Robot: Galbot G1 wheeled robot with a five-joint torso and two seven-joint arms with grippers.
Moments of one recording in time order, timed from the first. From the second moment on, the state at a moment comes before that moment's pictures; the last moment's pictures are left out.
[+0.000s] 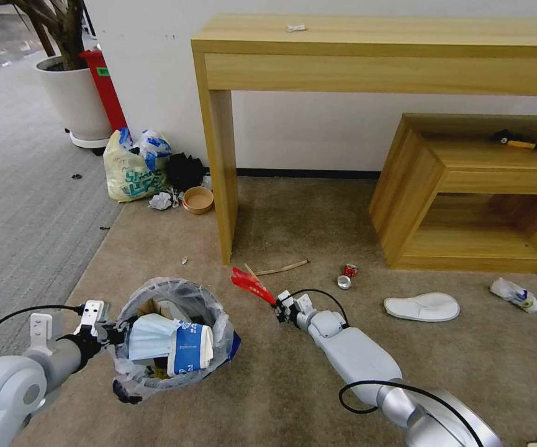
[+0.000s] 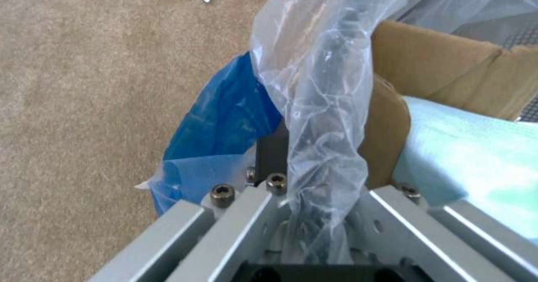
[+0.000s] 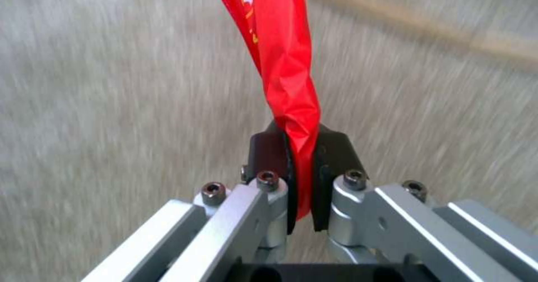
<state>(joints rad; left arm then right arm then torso) 1.56 -0.89 -0.83 -2.06 -0.81 0.74 0.10 -0.56 1.44 -0.14 0.68 0.20 -0.03 -0.27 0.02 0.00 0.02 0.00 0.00</state>
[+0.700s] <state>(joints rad) 1.46 -0.85 -0.75 -2.01 -0.84 0.74 0.08 -0.60 1.32 -0.14 1.53 0.46 -0.22 -0.23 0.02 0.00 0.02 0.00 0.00</state>
